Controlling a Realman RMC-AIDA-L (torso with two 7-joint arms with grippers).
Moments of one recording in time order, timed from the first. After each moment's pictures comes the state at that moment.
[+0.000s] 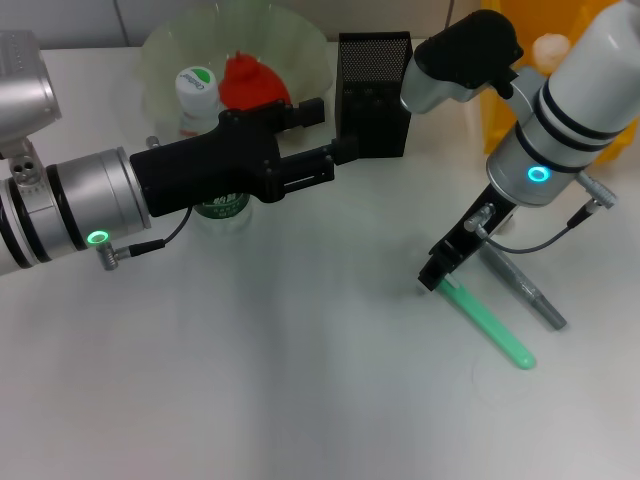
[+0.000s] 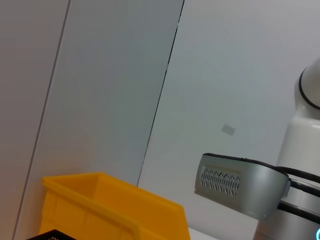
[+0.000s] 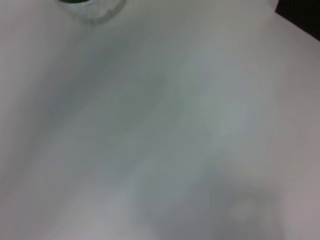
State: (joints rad) left arm -0.51 -2.07 1.21 0.54 1.31 1.37 -1.26; right arm 0.95 2.08 -1.42 -0.76 -2.59 -1.39 2.66
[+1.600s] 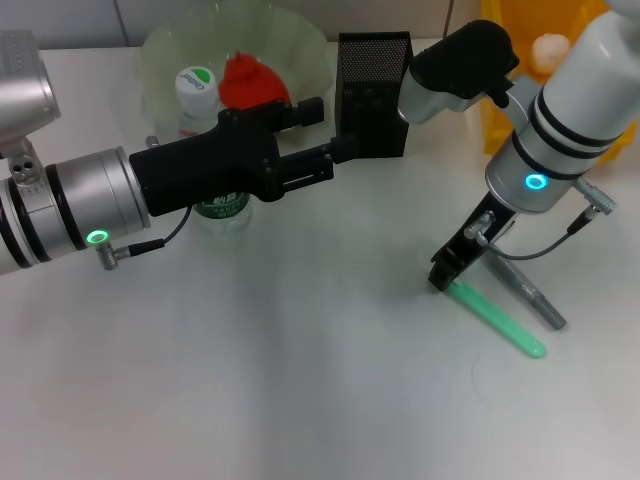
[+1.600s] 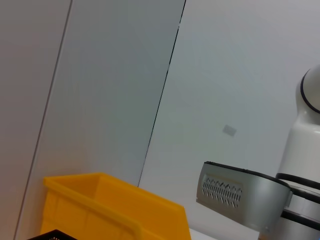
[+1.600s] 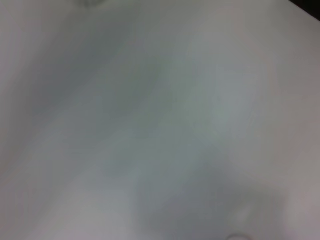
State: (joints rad) left arm -0.52 -2.07 1.21 0.54 1.31 1.37 -1.26; right arm 0.95 2.09 -1.46 -0.74 -2.59 -1.38 2.68
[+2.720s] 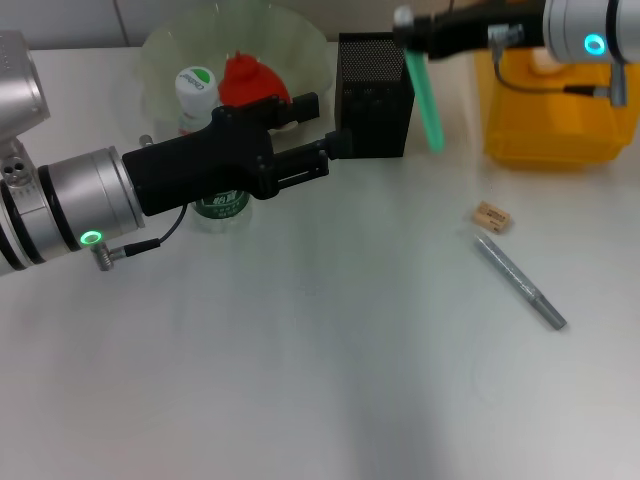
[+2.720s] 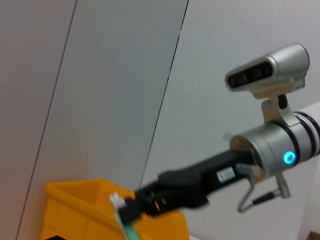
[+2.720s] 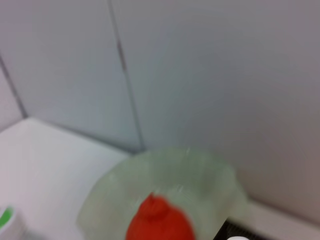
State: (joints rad) left arm -0.50 -2.07 1.21 0.55 1.29 1.38 -1.26; right arm 0.60 2.08 -1.30 -1.20 -2.17 -0.94 2.40
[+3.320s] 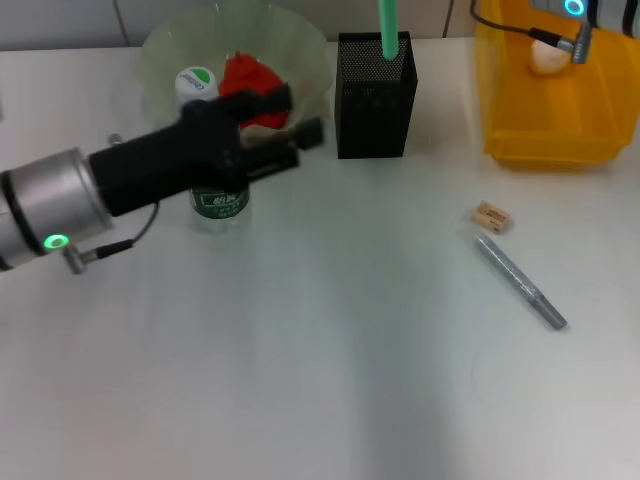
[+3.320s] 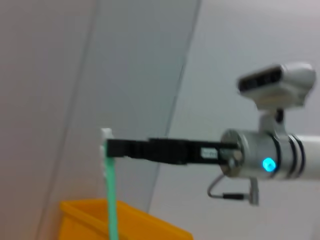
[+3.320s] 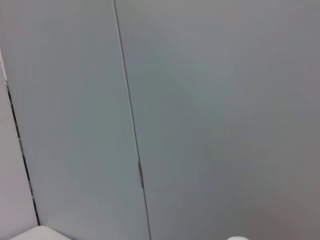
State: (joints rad) left arm -0.48 -2.06 1.16 0.55 1.29 1.44 -1.26; right arm 0.63 2.08 -1.29 -0.99 -1.58 -0.74 1.79
